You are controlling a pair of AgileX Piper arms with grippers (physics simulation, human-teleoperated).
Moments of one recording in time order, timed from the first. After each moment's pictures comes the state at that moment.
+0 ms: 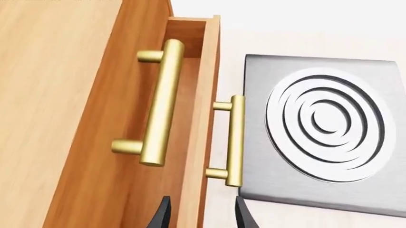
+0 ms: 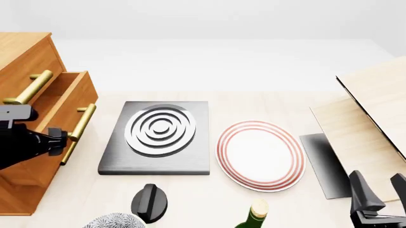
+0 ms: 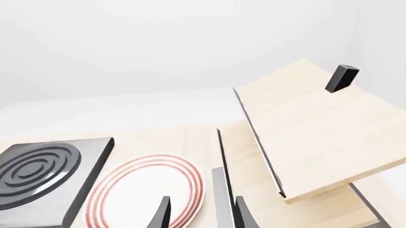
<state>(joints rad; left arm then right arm) 0.15 1.03 -0.64 0.34 0.05 -0.04 0.07 0.00 -0.03 0.06</state>
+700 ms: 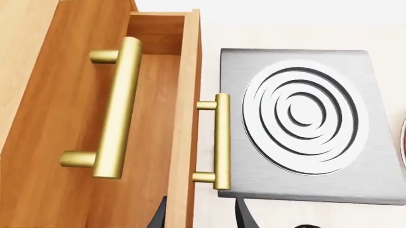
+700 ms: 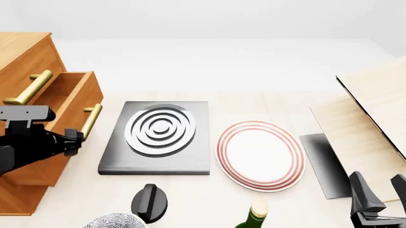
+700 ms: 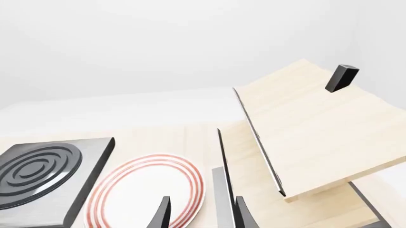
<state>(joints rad) 0.05 1.08 -0.64 0.33 0.00 -0.04 0.05 0.00 -0.01 0.06</state>
